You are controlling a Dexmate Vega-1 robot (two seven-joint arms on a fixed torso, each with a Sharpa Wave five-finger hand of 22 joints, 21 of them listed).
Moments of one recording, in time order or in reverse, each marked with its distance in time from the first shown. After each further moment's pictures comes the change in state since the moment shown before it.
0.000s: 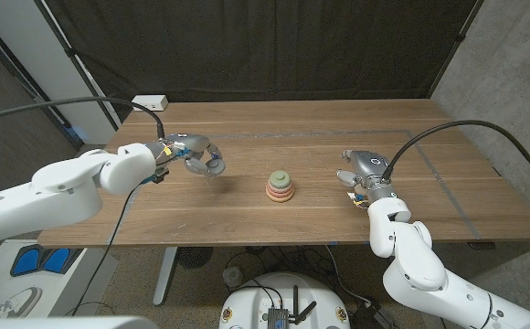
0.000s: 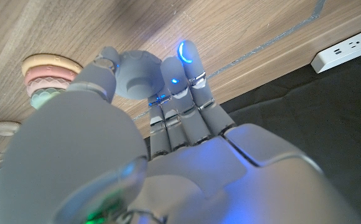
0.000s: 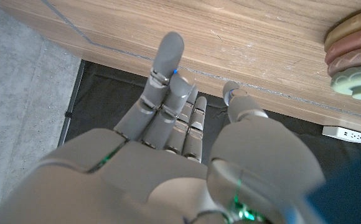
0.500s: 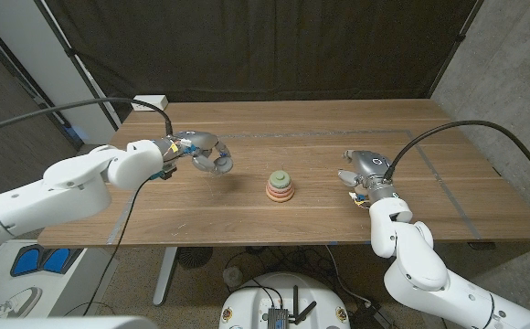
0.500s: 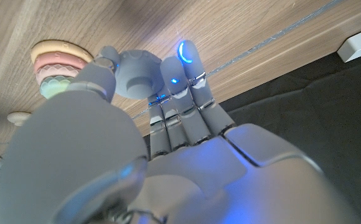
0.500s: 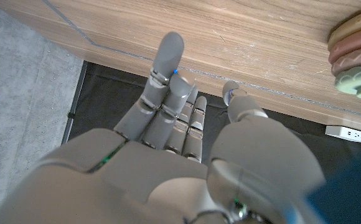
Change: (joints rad) left arm -0.086 -0.068 0.063 0.032 0.048 -0.074 -0.054; left_hand -0.001 -0.002 0.000 0.000 0.004 0.008 -0.002 -0.004 0.000 0.006 0.005 -0.003 0.006 0.004 0.004 -0.004 0.000 0.000 0.000 0.000 0.000; right arm -0.005 -0.006 0.007 -0.007 0.013 -0.007 -0.009; right_hand 0.000 0.000 0.003 -0.003 0.000 0.003 0.003 0.000 0.000 0.000 0.000 0.000 0.005 0.000 0.000 0.000 0.000 0.000 0.000 0.000 0.000
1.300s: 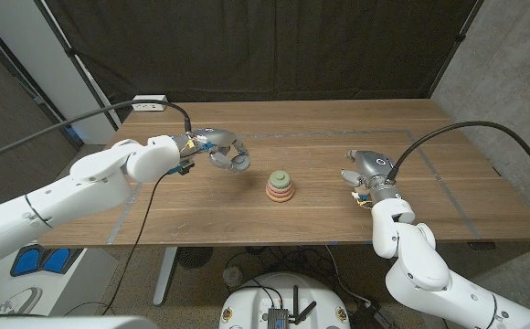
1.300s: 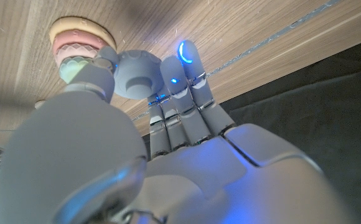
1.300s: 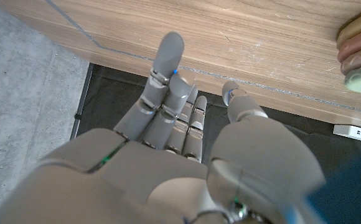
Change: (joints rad) left arm -0.172 -0.179 0.132 0.096 0.080 -0.128 -0.088; left_hand -0.008 -0.004 -0.006 0.003 0.004 0.007 -0.003 -0.004 0.005 0.009 -0.002 -0.007 0.006 0.000 0.000 -0.004 0.003 0.000 0.000 0.003 0.000; right arm -0.003 -0.012 -0.001 -0.010 0.036 -0.030 -0.037; right_hand 0.000 0.000 0.007 0.001 0.007 0.004 -0.004 0.000 0.000 0.000 0.000 0.000 0.000 0.000 0.000 0.008 -0.002 0.000 0.000 0.000 0.000
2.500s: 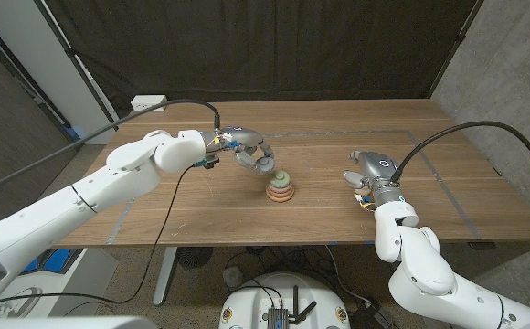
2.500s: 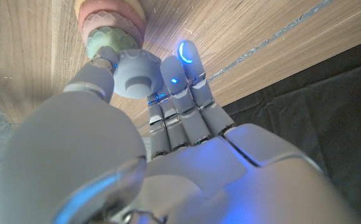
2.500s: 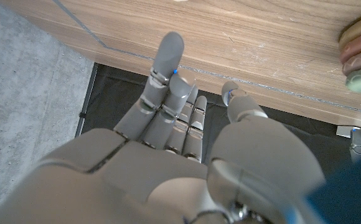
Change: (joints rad) left arm -0.166 -0.180 0.125 0.117 0.082 -0.163 -0.118; left_hand -0.004 0.007 -0.003 -0.003 0.004 0.017 -0.002 -0.008 -0.001 0.017 -0.001 -0.017 0.006 0.000 0.000 0.000 0.000 0.000 0.000 0.000 -0.002; right arm 0.011 -0.039 -0.034 -0.033 0.028 -0.057 -0.034; right_hand -0.004 -0.004 0.008 0.000 0.006 0.000 0.000 0.000 0.000 0.004 -0.004 0.000 0.004 0.000 0.000 0.000 -0.001 0.000 0.000 0.000 0.000
